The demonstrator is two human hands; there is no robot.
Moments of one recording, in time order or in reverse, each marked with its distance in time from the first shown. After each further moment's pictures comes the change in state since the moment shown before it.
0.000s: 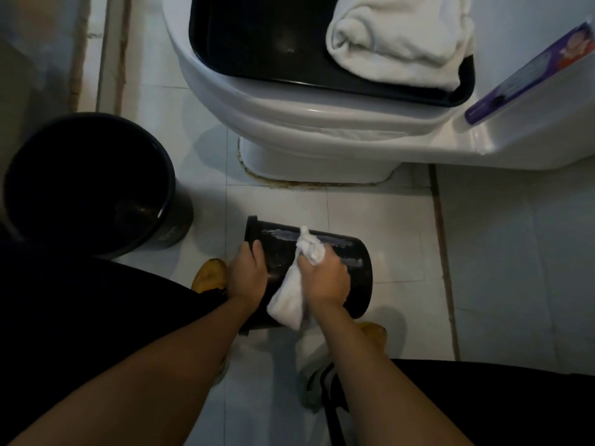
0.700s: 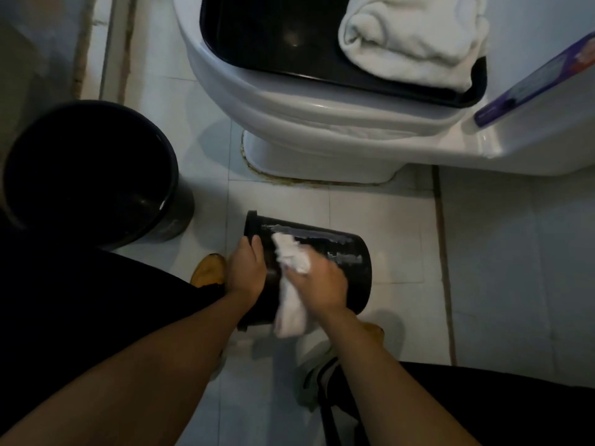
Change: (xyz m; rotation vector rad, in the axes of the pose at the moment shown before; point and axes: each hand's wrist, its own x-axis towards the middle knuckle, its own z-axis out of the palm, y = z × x) left_hand 0.004 0.001 -0.004 0.030 -0.029 -0.031; right_hand -0.004 0.007 -0.003 -0.035 -0.216 -0.238
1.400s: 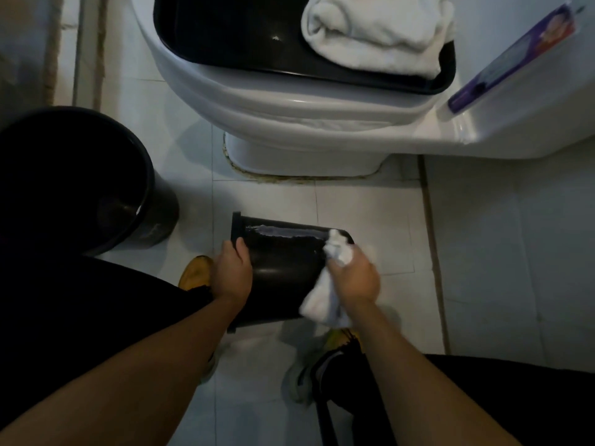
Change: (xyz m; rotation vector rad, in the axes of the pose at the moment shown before) left_hand -0.006 0.001 0.008 0.087 0.042 -0.015; right_hand 0.012 0.067 -0.037 0.067 0.180 0.324
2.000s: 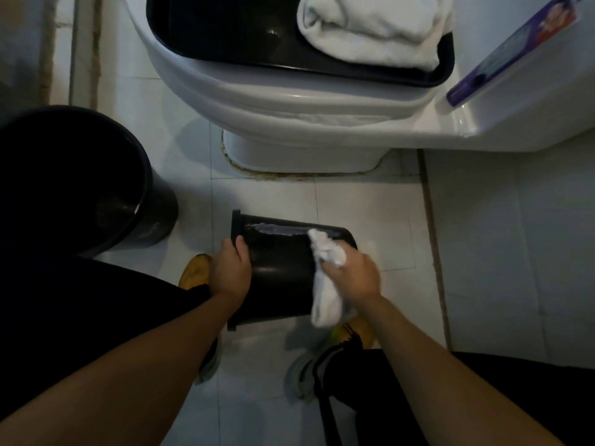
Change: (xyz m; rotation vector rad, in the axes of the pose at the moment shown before) left_hand 0.002 -0.002 -0.004 0.008 -0.034 0.045; right_hand 0.006 0.011 -0.005 -0.062 -0.149 -0.141
